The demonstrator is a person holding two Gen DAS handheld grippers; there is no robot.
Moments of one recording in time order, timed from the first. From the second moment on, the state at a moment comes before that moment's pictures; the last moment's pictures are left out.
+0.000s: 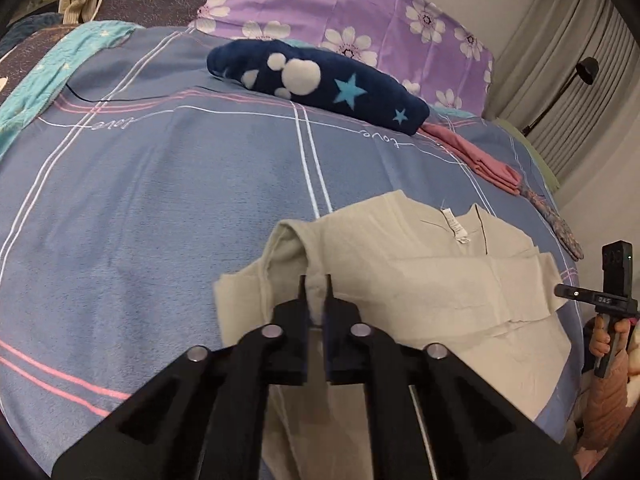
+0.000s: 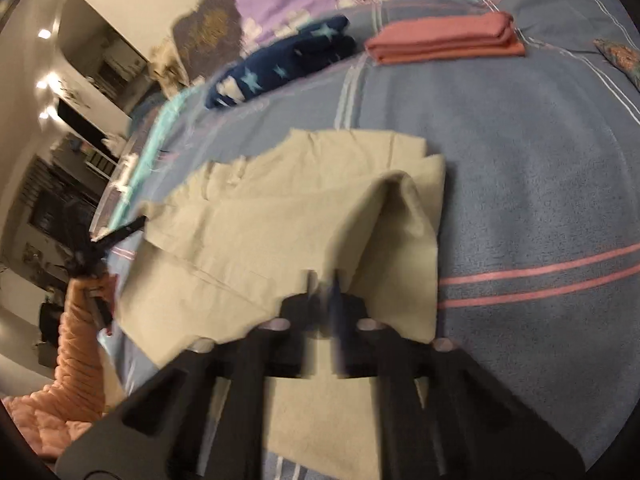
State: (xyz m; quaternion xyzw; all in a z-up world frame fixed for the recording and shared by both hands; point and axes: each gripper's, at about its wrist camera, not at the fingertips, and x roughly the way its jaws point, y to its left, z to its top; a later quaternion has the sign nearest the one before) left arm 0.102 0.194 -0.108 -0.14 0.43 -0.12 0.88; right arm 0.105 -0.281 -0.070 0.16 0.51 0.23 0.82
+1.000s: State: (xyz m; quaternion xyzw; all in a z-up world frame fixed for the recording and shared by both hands) left arm 0.179 0.185 -0.128 -0.17 0.47 -0.11 0.86; right arm 0.220 -0.311 -0.094 0.22 0.48 0.13 0.84
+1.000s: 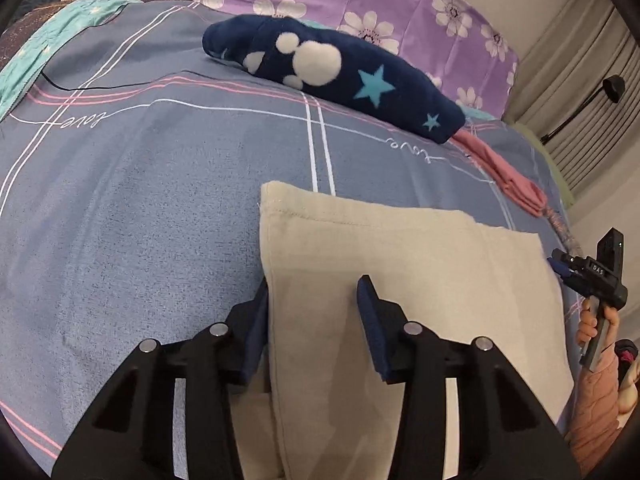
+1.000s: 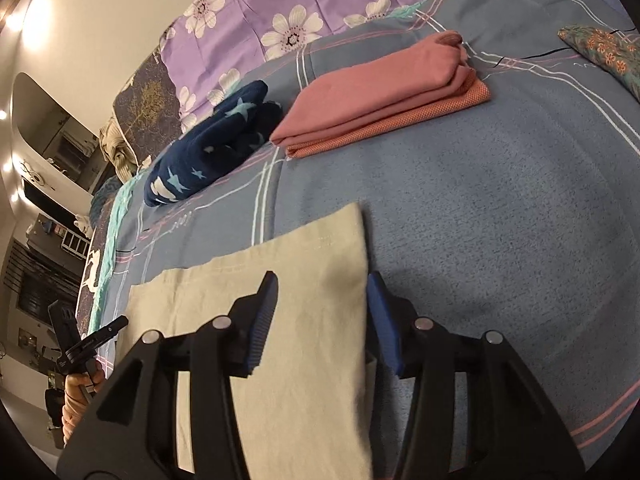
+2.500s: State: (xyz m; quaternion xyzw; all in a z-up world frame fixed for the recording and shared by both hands) left arm -0.094 0.171 -0.097 -0.10 0.34 -0.17 0.92; right arm -0.038 -0.345 -0.097 0.21 0.44 0.14 0.86
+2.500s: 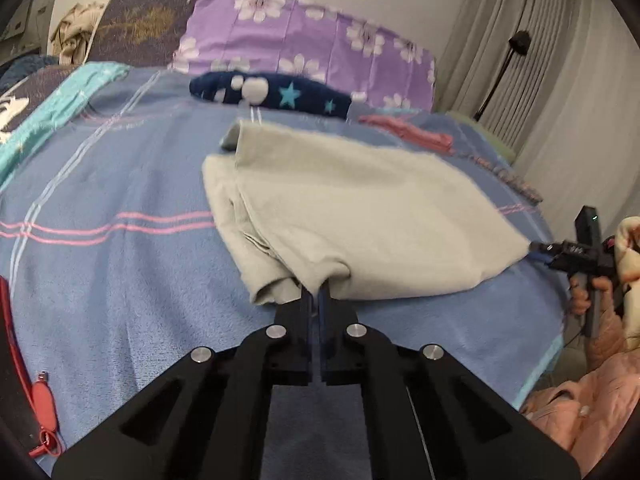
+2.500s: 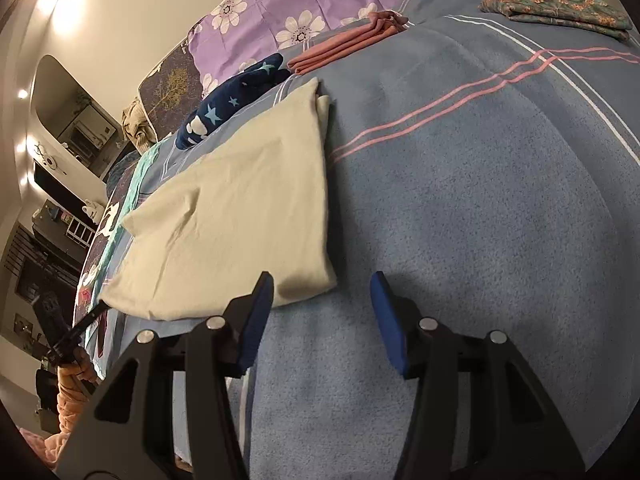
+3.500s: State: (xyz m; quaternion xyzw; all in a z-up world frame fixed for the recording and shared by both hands) left arm -0.118 0.183 -0.081 -0.12 0.32 -0.18 0.92; right arm -0.026 -0.354 -0.061 0.24 0.37 0.22 0.87
